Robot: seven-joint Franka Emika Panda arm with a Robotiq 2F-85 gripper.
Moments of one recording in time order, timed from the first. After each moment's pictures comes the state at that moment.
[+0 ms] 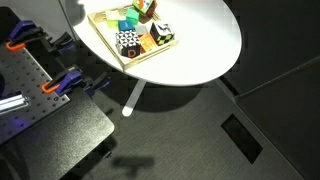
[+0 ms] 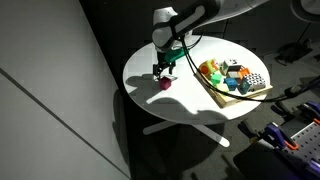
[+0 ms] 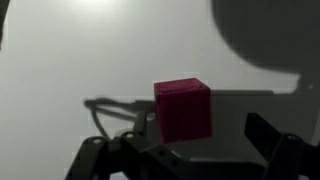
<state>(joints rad) 0.32 1.05 0.10 -1.13 0.00 2.13 0.09</state>
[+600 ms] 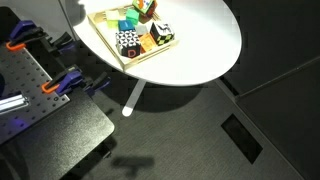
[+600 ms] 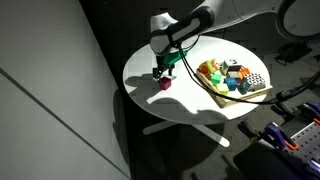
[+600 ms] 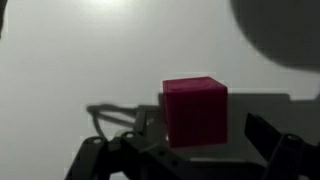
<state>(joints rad) 0.35 1.15 0.08 -0.99 -0.03 2.07 0.10</state>
